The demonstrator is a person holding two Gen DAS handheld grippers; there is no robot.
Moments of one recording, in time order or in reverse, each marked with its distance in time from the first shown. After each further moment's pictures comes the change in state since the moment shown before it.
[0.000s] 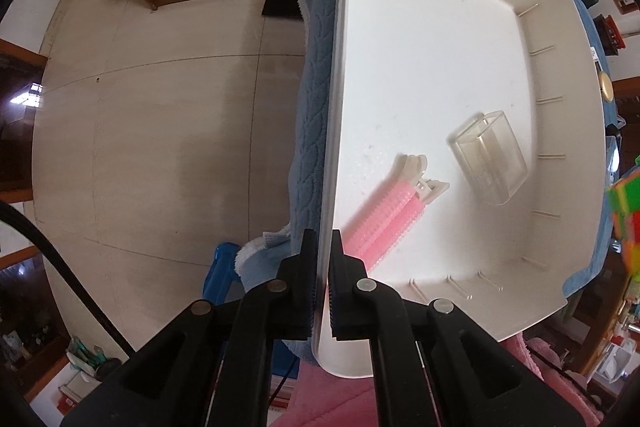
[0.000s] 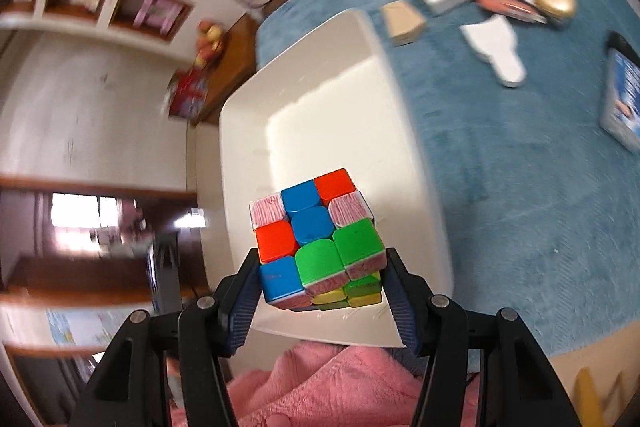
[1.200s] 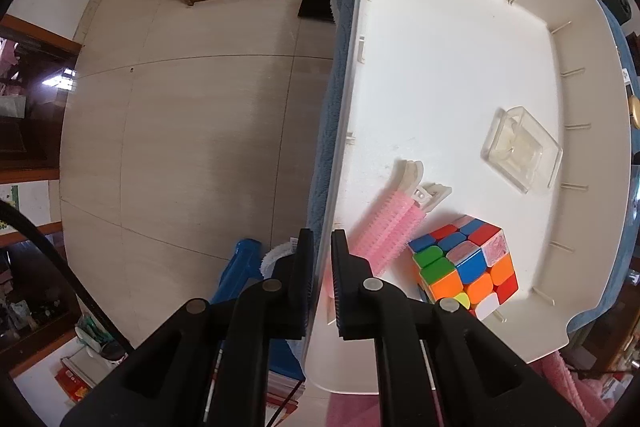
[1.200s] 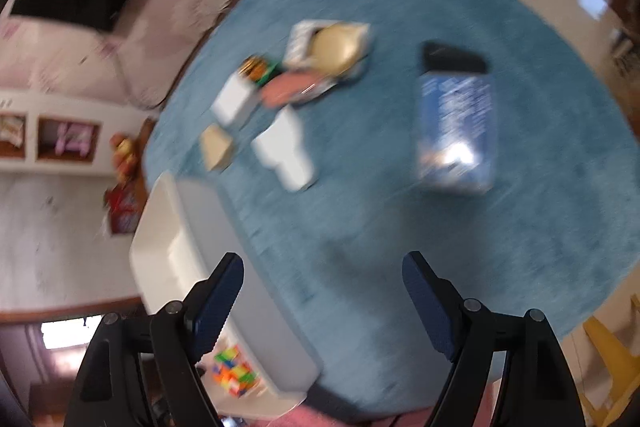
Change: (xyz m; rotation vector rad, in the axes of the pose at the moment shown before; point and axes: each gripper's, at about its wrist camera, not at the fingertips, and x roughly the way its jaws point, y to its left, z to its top) left arm 0.005 -0.015 0.012 -0.087 -0.003 0.130; right arm -0.075 -0.177 0.057 0.404 -0.192 -0.173
